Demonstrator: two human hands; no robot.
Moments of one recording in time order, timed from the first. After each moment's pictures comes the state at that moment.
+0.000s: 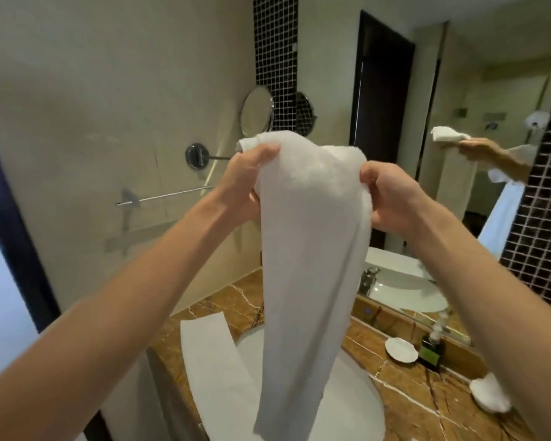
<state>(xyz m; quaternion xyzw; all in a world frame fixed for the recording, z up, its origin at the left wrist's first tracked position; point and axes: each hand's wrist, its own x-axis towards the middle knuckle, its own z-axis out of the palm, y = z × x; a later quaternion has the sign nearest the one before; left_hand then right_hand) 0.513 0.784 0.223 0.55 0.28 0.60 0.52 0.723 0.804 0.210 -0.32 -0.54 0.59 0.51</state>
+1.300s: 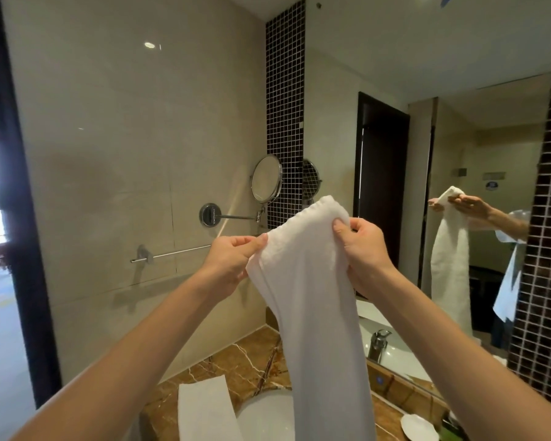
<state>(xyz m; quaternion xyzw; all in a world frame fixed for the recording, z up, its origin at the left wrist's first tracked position) 0.481 0.789 0.212 0.48 0.47 0.63 0.39 0.682 0.811 0.220 -0.37 -0.55 0.38 0.65</state>
